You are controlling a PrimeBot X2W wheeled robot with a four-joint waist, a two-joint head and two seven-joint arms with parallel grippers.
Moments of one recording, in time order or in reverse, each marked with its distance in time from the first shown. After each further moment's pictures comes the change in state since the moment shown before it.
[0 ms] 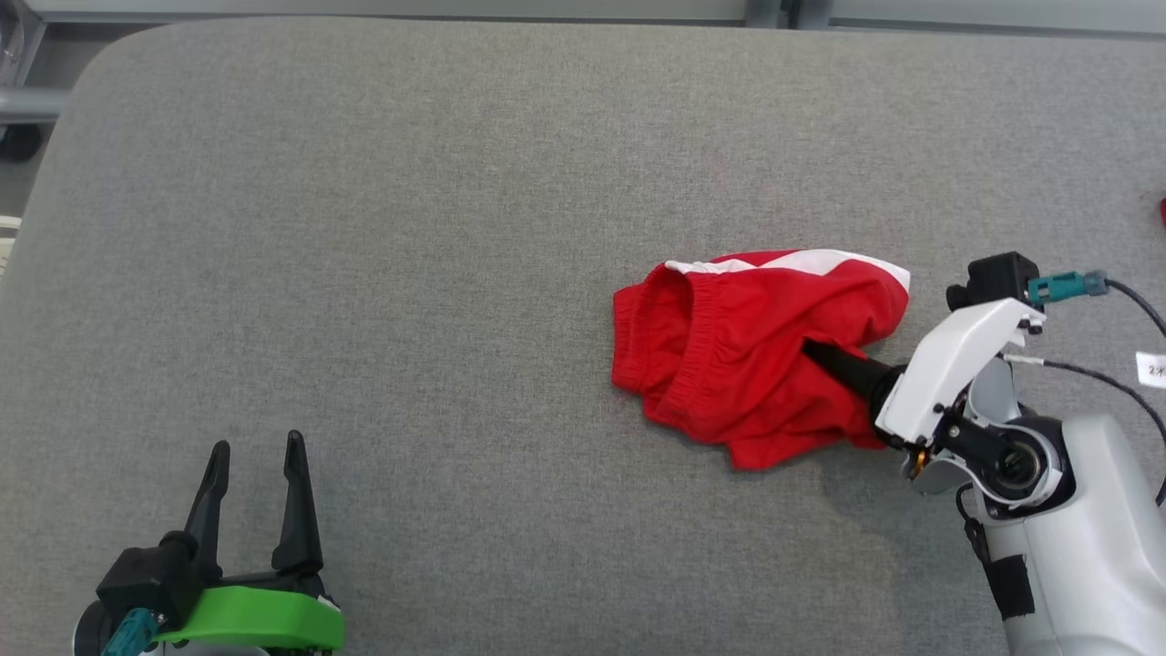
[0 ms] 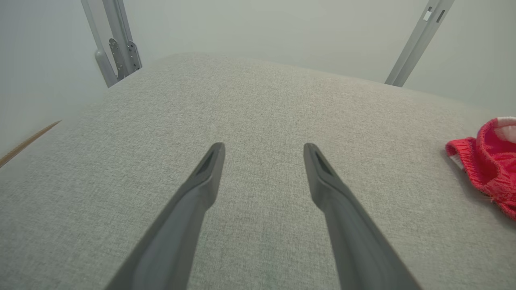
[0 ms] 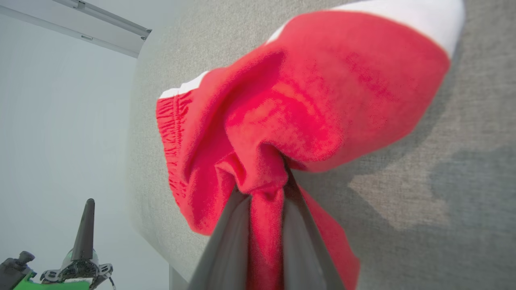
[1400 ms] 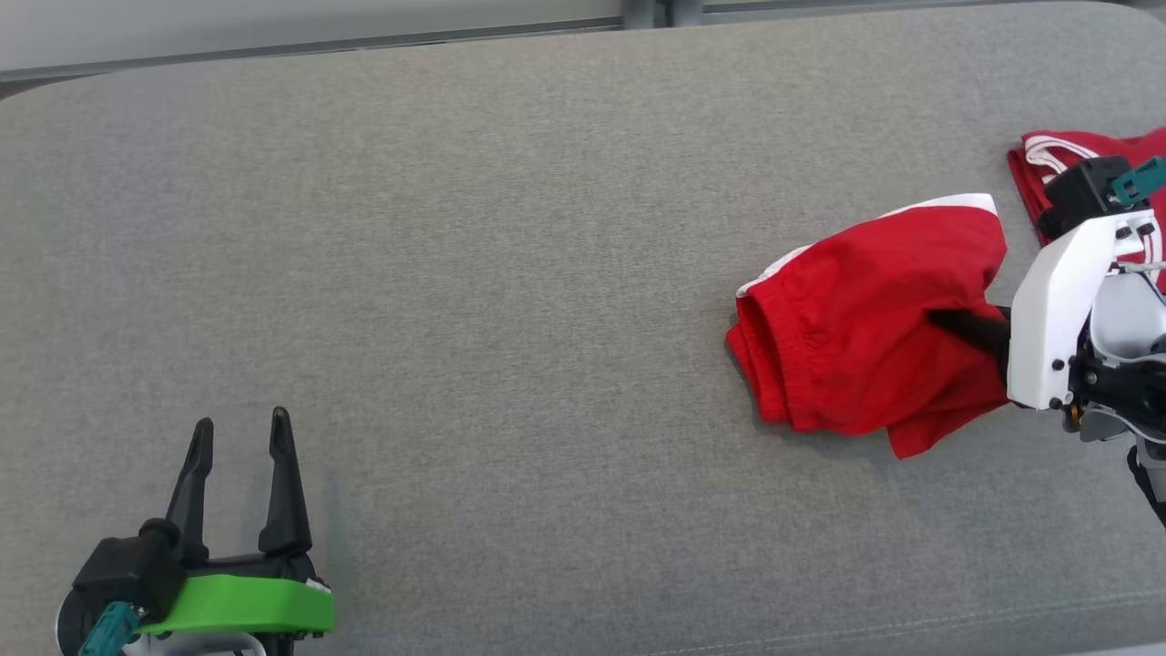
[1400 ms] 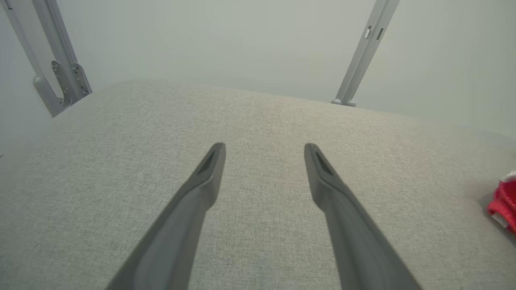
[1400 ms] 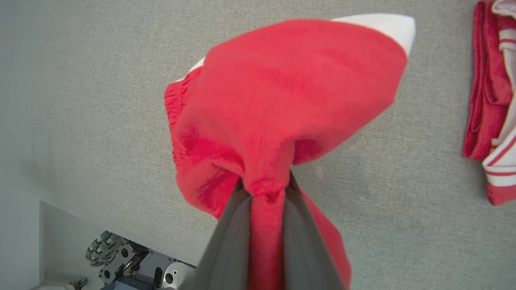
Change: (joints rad) left arm -0.005 -0.001 0.004 -0.056 -0.018 0.001 0.000; right arm -0.099 -0.383 0.149 -0.159 -0.044 0.000 0.264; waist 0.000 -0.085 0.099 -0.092
